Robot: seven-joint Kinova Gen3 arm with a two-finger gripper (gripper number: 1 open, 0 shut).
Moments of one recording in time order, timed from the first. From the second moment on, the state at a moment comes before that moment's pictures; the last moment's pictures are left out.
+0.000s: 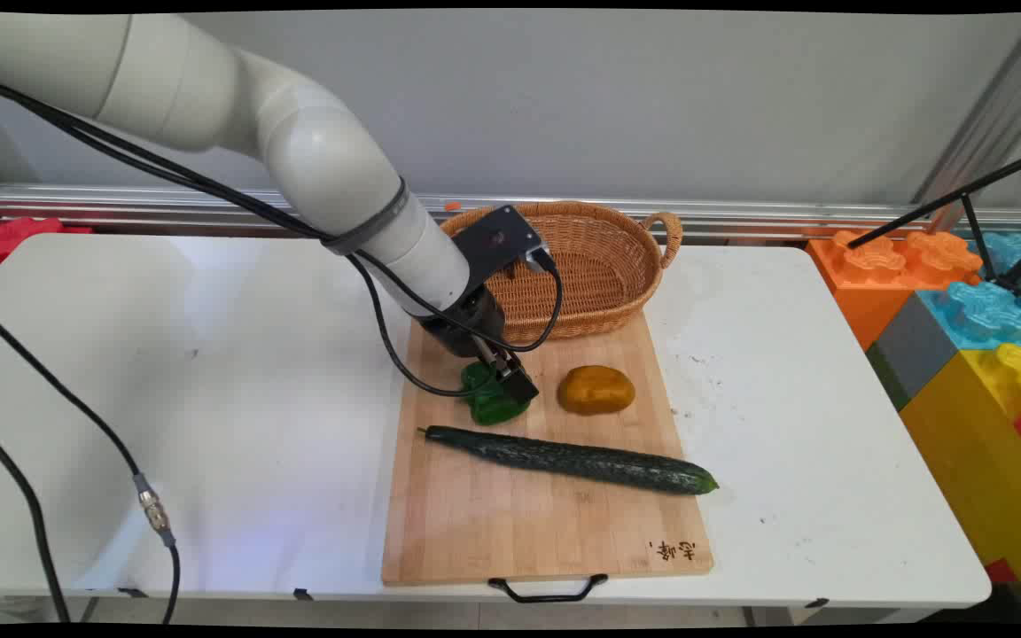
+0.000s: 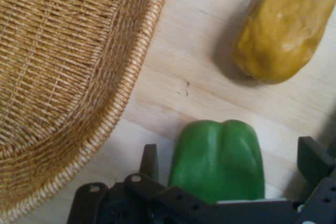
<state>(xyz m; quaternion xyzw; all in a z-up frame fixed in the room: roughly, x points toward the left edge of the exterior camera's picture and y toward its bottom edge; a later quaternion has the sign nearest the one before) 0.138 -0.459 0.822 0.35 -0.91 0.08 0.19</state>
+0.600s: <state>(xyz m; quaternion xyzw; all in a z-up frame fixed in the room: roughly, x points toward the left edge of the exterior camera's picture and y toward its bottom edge) 0.107 -0.418 0.859 0.23 -0.95 0.05 0.21</state>
